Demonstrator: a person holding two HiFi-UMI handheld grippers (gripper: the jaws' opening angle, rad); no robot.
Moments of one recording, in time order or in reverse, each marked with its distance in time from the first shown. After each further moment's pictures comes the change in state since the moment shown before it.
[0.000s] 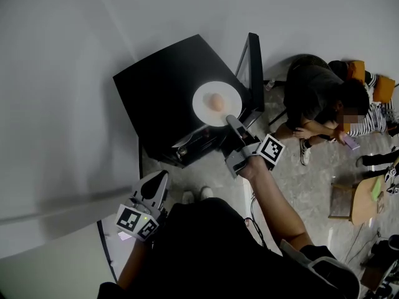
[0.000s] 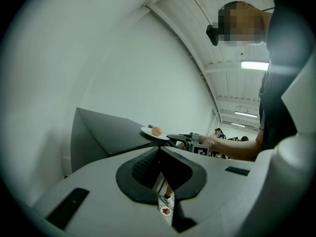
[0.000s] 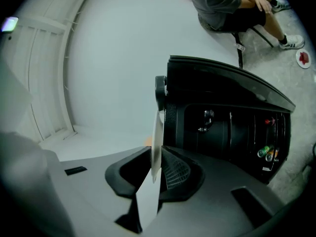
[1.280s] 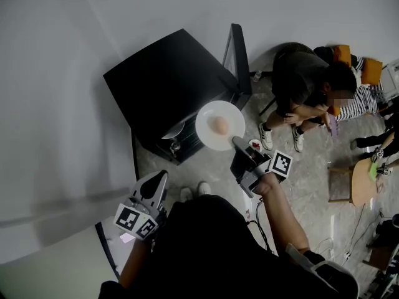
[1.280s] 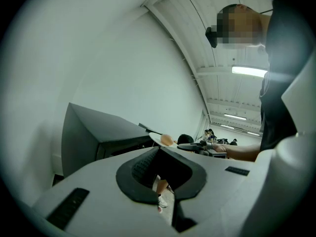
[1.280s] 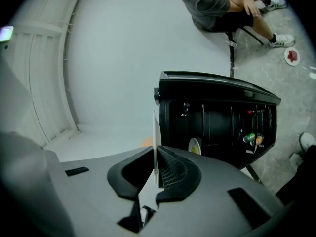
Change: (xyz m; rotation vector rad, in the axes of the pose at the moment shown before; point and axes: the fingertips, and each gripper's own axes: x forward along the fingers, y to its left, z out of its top) left arm -0.015 -0.017 -0.016 -0.011 0.002 -0.113; right arm -0.109 -0.005 -0.032 0.049 0.078 0.002
